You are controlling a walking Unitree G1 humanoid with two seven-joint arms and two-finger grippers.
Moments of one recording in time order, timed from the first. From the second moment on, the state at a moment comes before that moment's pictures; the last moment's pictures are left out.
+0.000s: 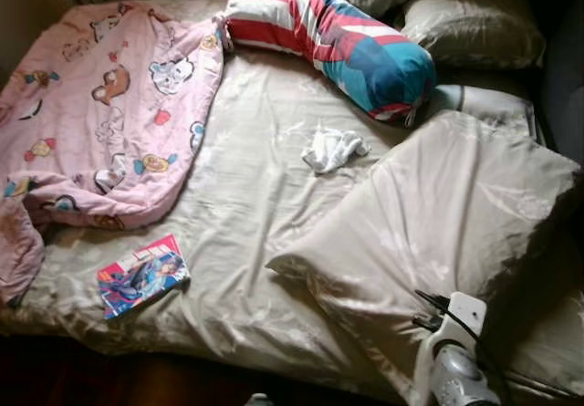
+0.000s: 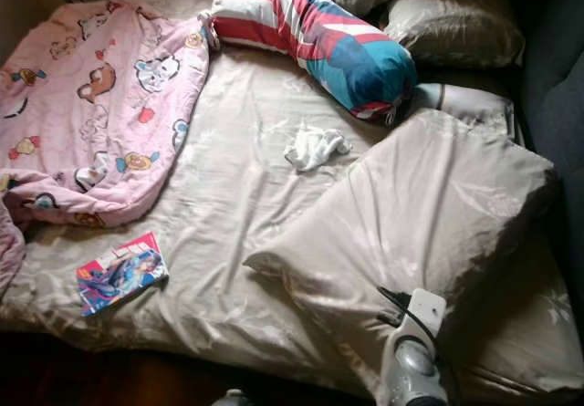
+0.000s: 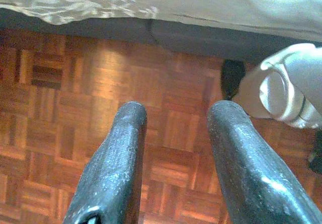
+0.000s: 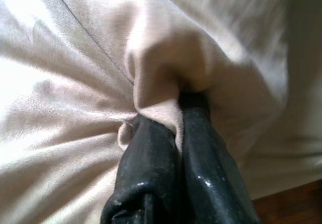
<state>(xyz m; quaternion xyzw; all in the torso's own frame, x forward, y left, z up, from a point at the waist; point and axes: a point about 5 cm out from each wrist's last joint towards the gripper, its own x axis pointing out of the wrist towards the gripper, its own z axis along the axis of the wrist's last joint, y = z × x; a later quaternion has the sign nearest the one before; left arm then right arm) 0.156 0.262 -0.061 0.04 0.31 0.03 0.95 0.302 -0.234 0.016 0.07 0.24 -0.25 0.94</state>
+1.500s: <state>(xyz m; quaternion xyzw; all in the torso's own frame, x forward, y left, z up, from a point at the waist) 0.168 0.257 -0.061 0.04 0.33 0.02 0.94 0.284 -0.378 0.112 0.00 0.09 -0.53 0.85</state>
